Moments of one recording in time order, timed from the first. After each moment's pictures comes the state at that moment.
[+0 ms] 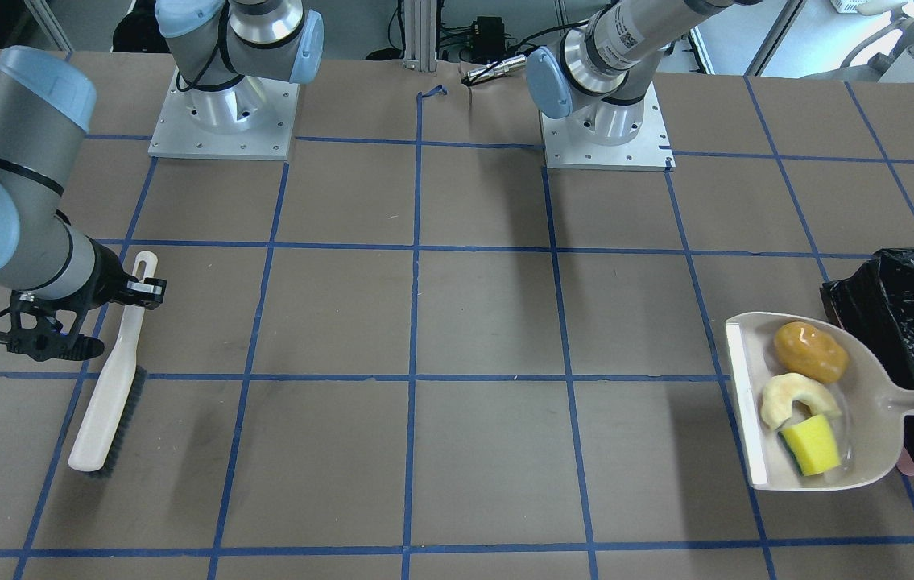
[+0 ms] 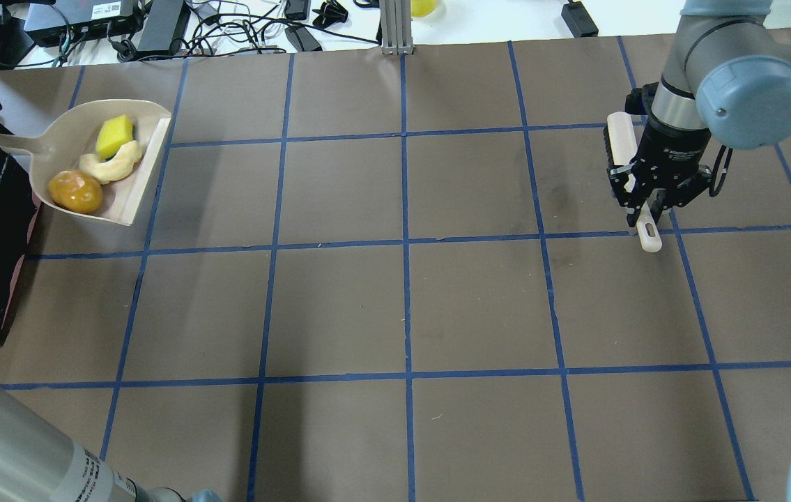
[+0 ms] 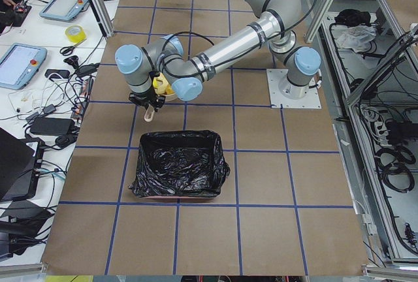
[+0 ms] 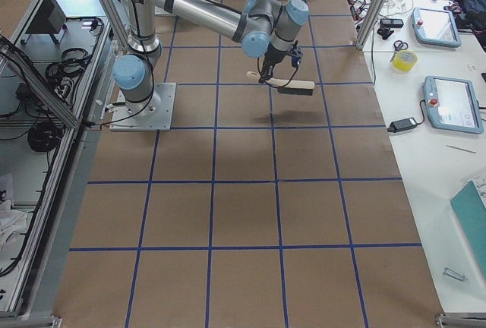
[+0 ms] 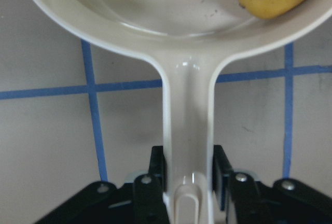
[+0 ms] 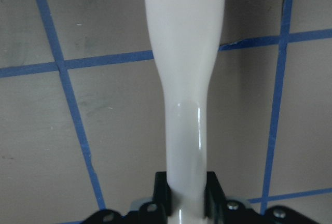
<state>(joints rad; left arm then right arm) -0.96 -2.13 -1.16 -1.46 1.53 2.26 1.37 -1.31 1.69 -1.68 -1.66 -0.10</state>
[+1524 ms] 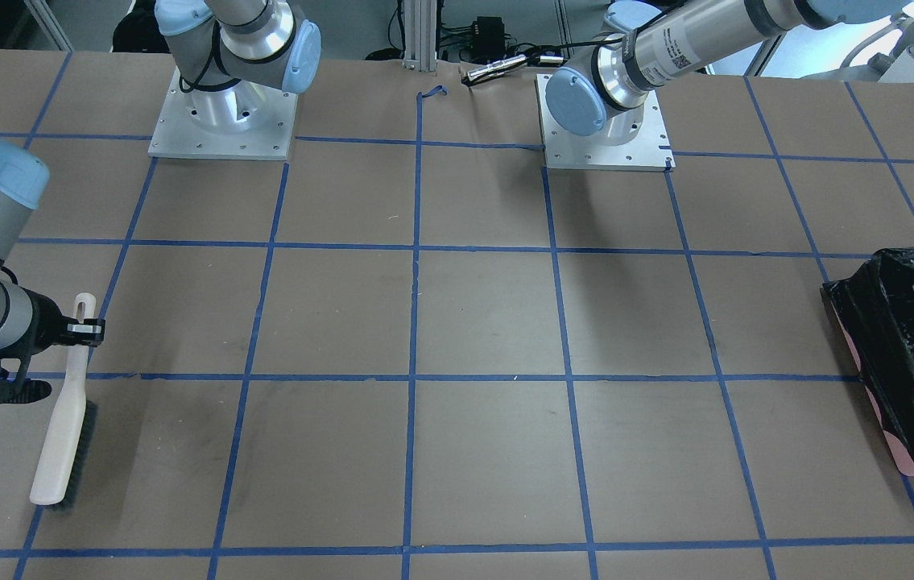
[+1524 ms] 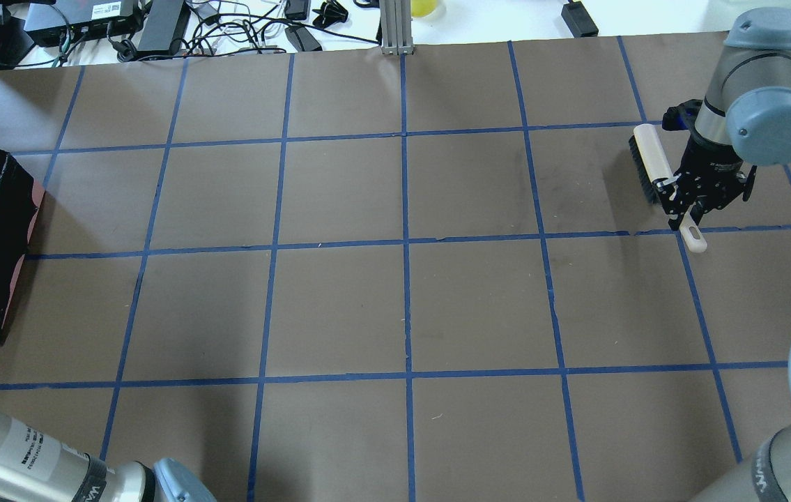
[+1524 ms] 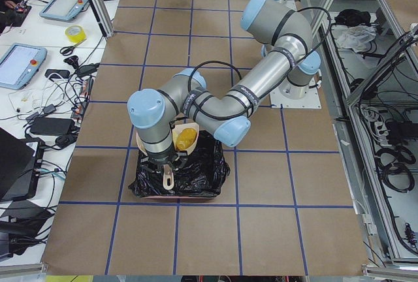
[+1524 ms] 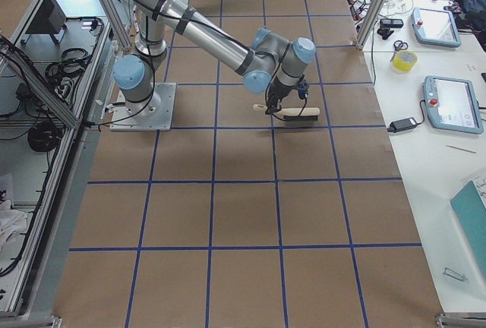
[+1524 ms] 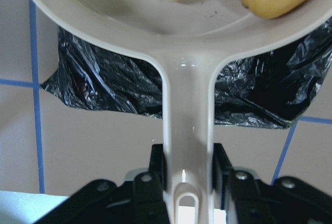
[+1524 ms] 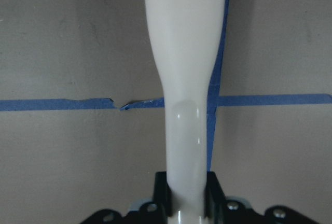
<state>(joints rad) -0.67 -2.23 -0.85 -1.52 1.72 2.29 1.25 -1.18 1.71 -1.85 -1.73 -0.31</state>
